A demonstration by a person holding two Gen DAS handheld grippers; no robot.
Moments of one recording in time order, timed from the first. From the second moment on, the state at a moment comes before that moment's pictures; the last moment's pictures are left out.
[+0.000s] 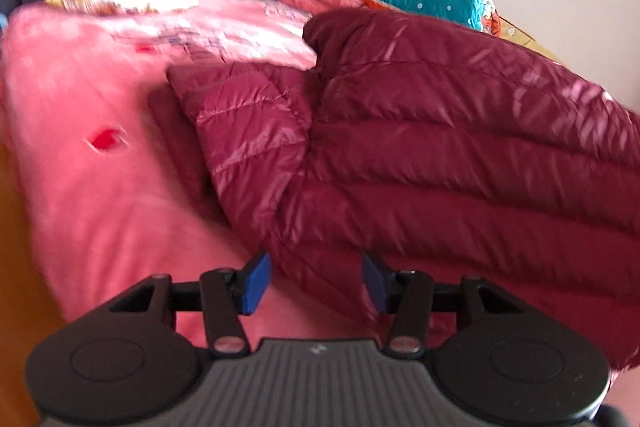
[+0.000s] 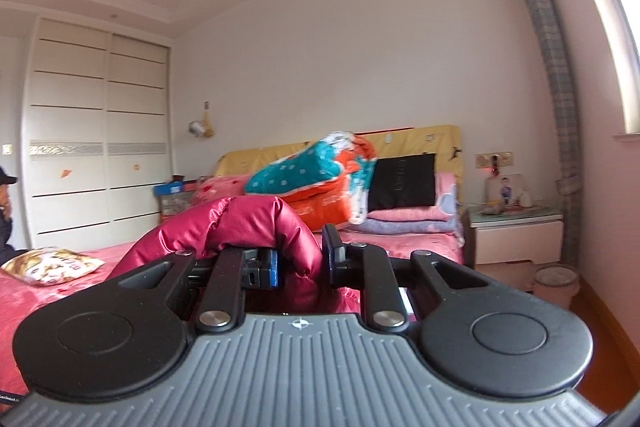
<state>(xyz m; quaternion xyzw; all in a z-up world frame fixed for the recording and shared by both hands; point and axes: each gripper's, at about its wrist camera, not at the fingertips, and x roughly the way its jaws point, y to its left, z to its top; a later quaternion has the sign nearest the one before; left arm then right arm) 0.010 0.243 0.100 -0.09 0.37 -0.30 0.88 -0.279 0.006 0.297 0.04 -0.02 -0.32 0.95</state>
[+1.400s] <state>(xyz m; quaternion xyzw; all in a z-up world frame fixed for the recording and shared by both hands) 0.067 0.240 0.140 -0.15 0.33 -0.32 0.87 -0.285 -0.009 0.278 0.11 0.02 -0.37 0.92</state>
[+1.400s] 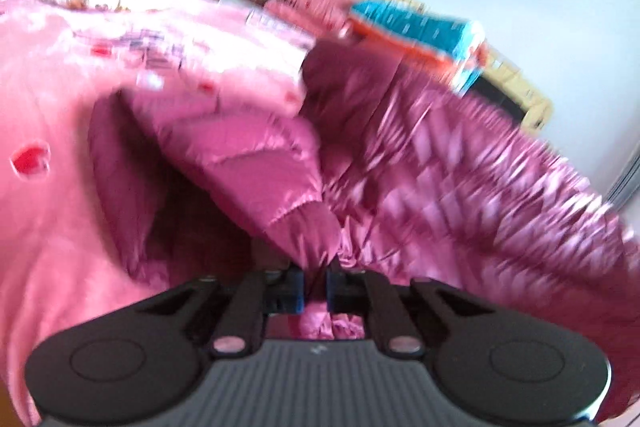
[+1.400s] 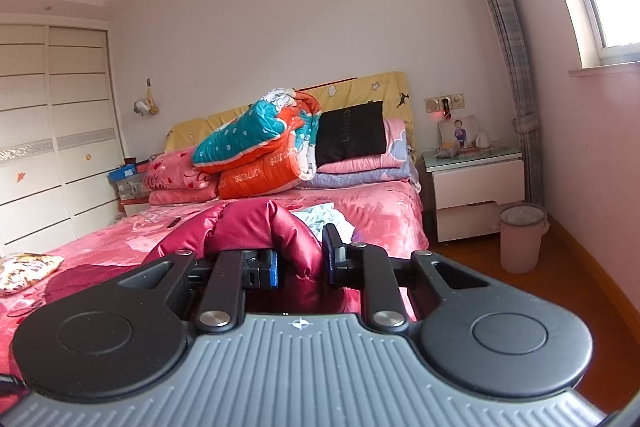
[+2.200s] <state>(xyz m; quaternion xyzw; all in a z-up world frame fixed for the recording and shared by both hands) -0.091 0.350 0.392 -0.22 0.00 -0.38 0.90 -0.389 0.079 0.418 0.02 -0.23 -0.33 0.91</state>
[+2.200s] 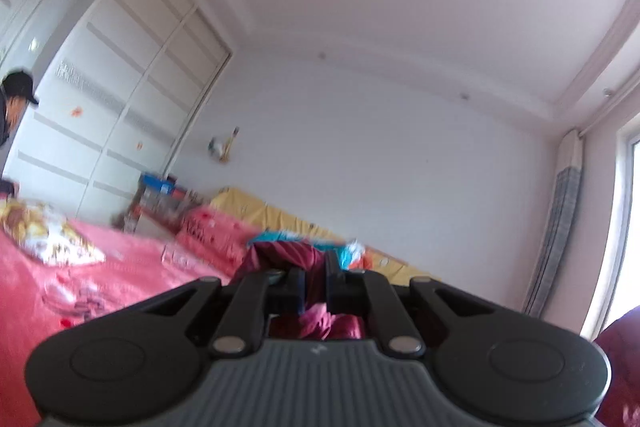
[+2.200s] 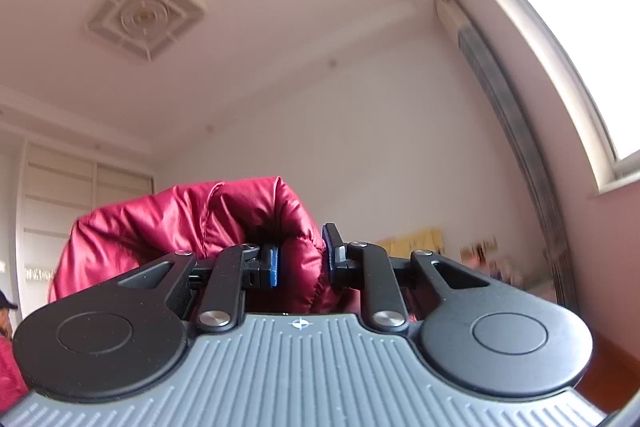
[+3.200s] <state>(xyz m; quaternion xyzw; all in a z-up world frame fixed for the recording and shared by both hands) 0.153 0.314 0.221 -0.15 0.29 -0.12 0.94 0.064 -0.089 0.240 -0.01 0.14 -0.29 0.95</state>
